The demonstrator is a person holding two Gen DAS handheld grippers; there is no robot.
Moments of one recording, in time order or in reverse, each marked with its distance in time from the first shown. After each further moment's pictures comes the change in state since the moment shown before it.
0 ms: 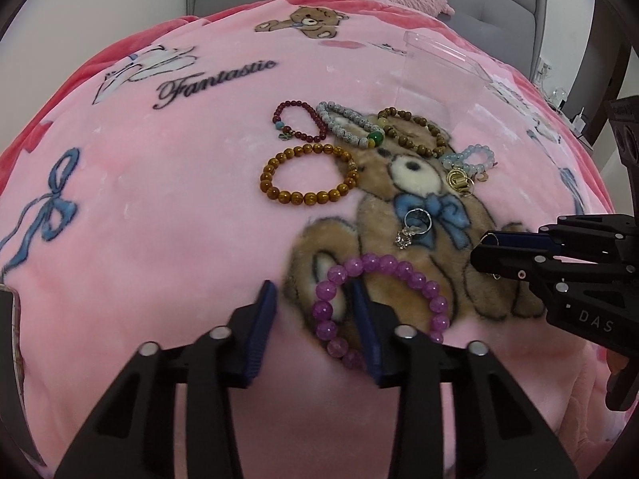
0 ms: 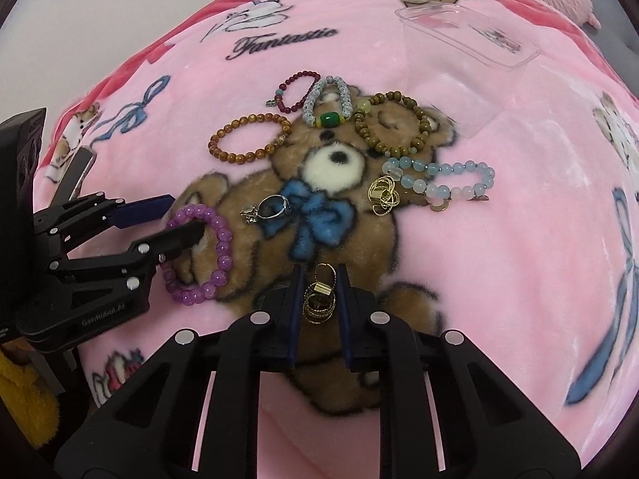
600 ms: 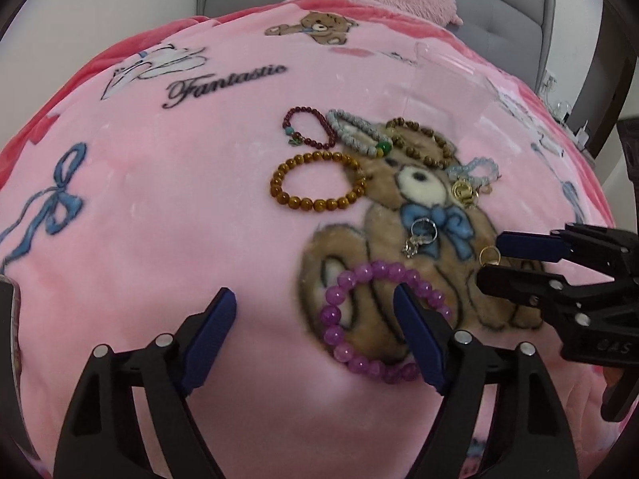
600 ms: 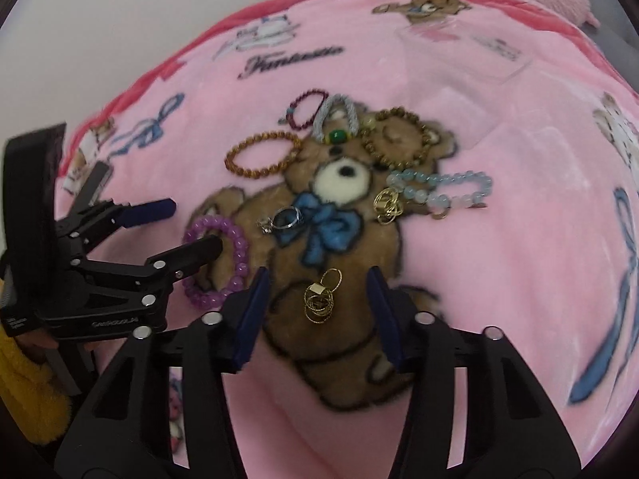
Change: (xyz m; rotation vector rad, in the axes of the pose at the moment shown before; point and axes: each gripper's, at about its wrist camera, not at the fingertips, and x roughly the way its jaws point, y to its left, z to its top) left arm -0.001 0.003 0.000 -0.024 -0.015 0.014; right arm -0.007 0.000 -0.001 0.014 -0.036 0.044
